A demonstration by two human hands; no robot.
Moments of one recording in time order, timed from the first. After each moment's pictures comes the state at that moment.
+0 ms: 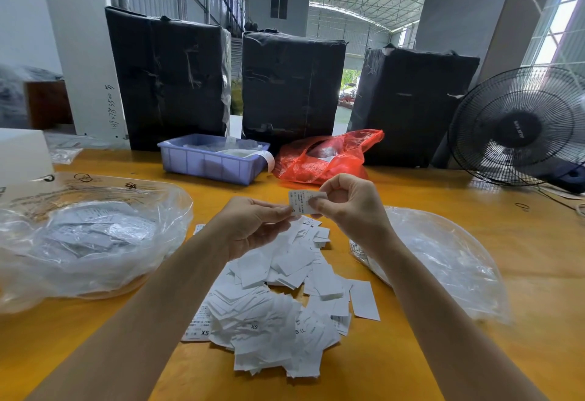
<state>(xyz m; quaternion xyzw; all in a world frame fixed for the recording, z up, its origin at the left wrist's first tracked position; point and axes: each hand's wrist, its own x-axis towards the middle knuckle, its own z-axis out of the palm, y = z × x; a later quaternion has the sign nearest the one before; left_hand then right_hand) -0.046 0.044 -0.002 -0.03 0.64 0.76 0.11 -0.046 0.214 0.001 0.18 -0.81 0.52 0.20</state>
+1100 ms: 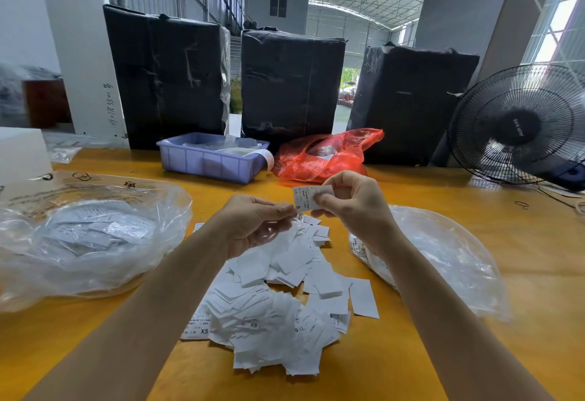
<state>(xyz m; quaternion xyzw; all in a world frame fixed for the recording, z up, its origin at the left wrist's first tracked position) -0.047 0.043 -0.002 -0.01 0.67 0.74 0.11 -0.042 0.218 0.005 0.18 -0.80 0.56 0.15</state>
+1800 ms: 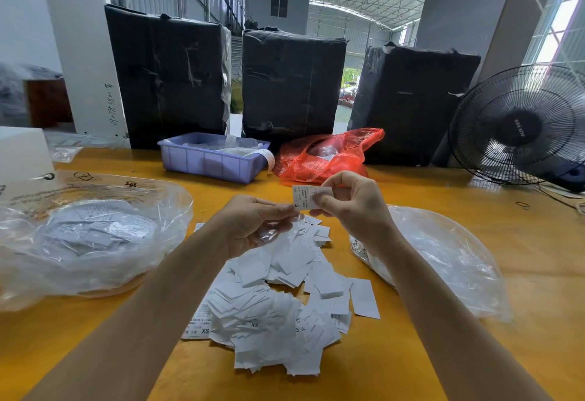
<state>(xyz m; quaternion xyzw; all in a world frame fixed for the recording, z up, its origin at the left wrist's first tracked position) -0.045 0.042 -0.002 0.00 0.65 0.75 0.12 -0.043 0.217 0.003 0.20 -0.79 0.56 0.16</state>
